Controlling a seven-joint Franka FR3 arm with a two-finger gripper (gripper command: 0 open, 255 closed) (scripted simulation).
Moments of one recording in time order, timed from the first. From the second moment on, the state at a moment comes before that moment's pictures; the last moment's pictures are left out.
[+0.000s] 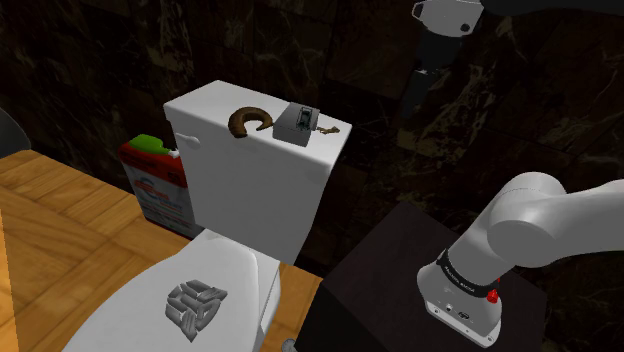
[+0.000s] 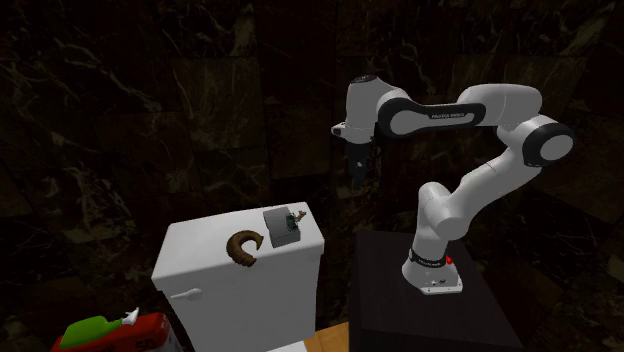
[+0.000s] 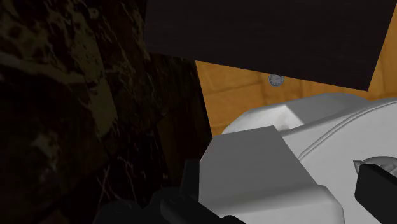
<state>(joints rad) -0.01 -0.80 0.04 -2.41 -0.07 1.60 -0.13</state>
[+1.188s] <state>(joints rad) -0.02 -0.32 0.19 -2.16 0.12 1.93 0.27</state>
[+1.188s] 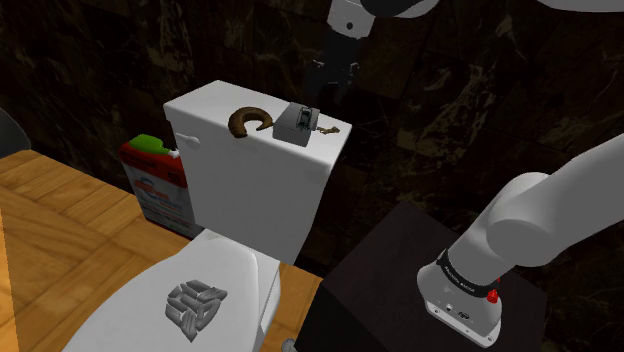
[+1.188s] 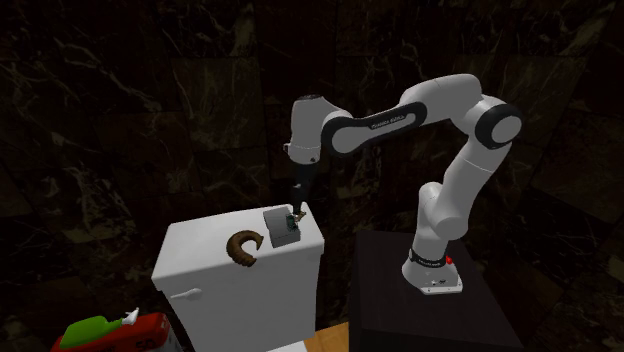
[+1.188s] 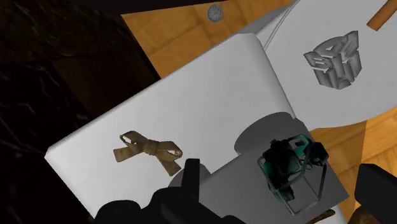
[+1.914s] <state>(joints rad) -0.02 -0.18 0.22 -2.13 0.13 2.07 0.35</state>
